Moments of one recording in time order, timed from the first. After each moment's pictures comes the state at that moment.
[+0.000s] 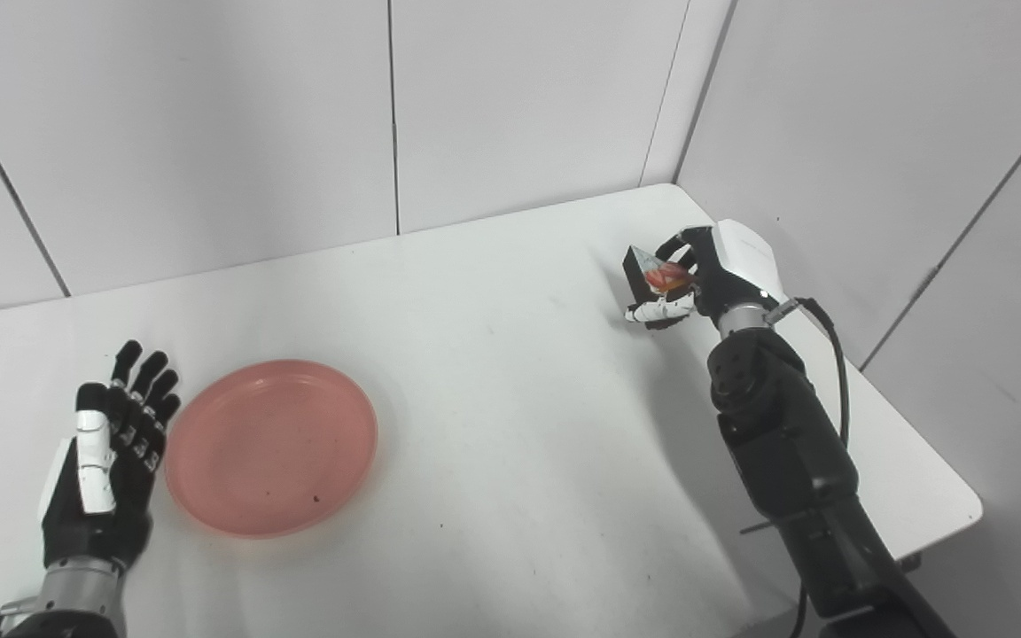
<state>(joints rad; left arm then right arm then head) -0.35 0.04 0.05 0.28 -0.25 -0.07 -0.25 -0.41 -0.45 -0.14 0.01 -0.73 0.47 0.05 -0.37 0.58</state>
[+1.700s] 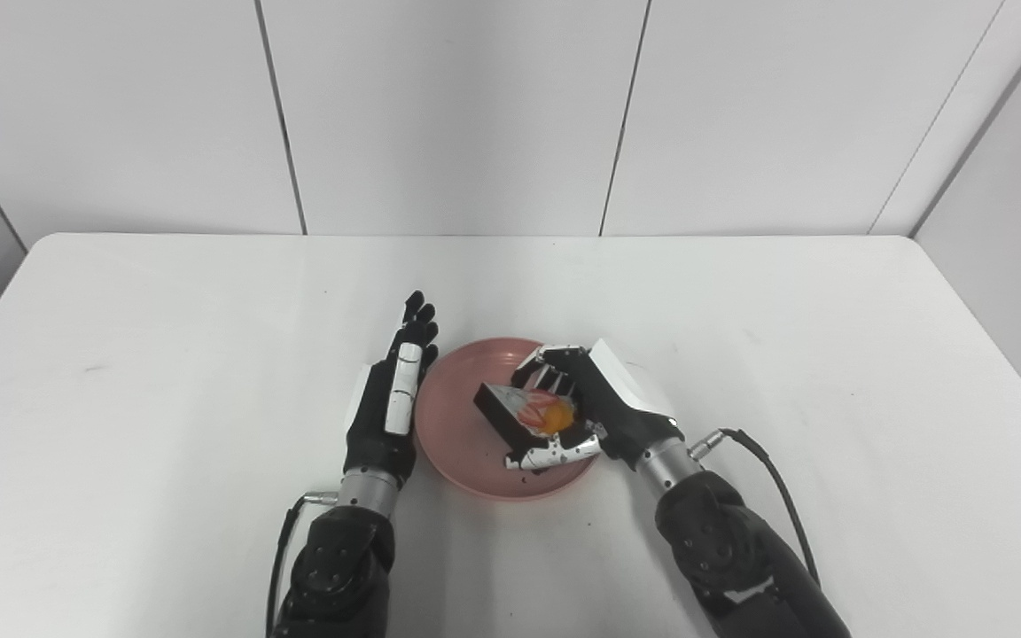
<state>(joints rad) -0.36 -0.14 -0.05 0.31 -0.05 -0.11 -0.04 -0.43 -0.21 0.34 0.13 -0.59 0.01 0.06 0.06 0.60</state>
